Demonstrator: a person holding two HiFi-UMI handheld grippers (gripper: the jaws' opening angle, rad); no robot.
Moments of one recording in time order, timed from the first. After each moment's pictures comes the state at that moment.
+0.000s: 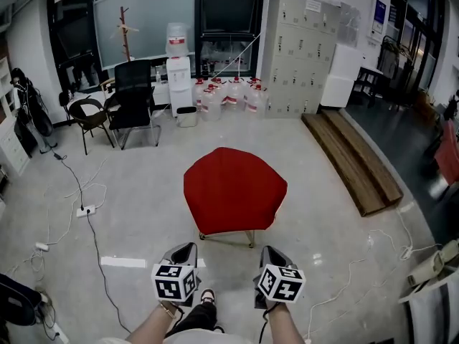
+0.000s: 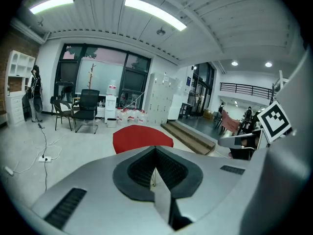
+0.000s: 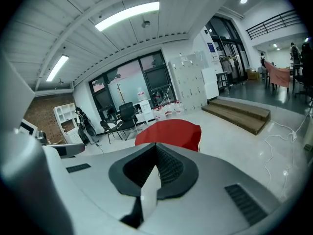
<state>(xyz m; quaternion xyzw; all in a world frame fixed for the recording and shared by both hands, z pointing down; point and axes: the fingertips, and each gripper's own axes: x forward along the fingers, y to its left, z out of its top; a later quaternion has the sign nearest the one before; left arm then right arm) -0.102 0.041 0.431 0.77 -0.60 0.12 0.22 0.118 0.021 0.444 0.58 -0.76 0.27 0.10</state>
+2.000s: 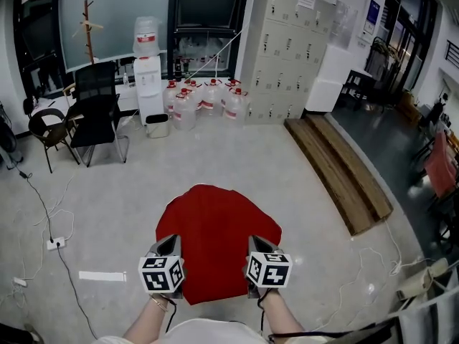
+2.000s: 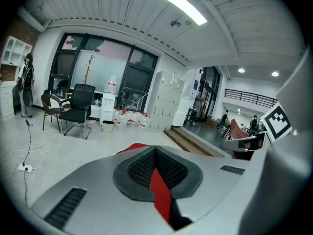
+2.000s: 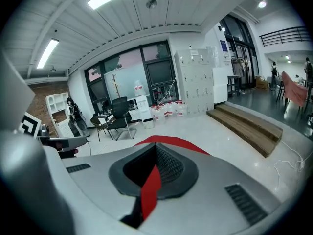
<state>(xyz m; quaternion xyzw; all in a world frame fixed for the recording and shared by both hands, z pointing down) -0.147 -0.281 0.452 0.76 -0.59 0.08 0.24 0.077 -0.296 0.452 0.58 -0.76 0.25 0.15</state>
